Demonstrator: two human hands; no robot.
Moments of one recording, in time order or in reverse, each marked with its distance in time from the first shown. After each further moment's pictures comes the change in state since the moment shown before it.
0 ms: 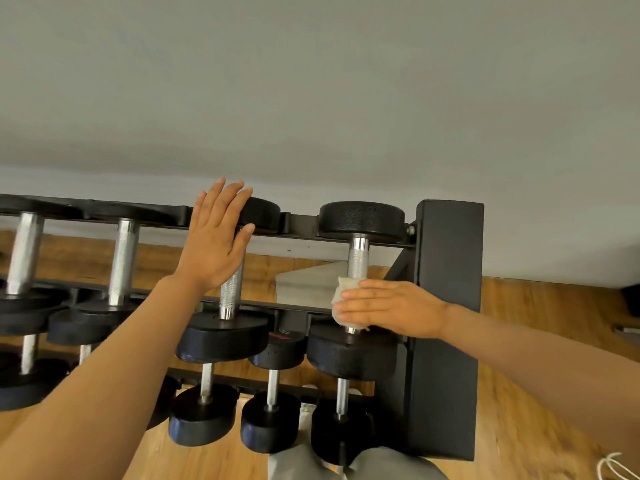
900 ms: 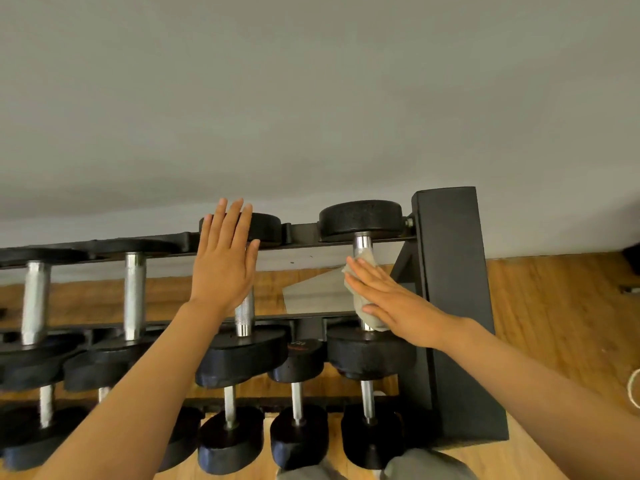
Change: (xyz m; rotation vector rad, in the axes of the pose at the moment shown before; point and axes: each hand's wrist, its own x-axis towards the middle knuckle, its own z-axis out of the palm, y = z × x) left_hand -0.003 0.004 0.000 0.195 -0.021 0.053; right_hand 0.032 -0.053 -0.026 0.593 -0.010 0.682
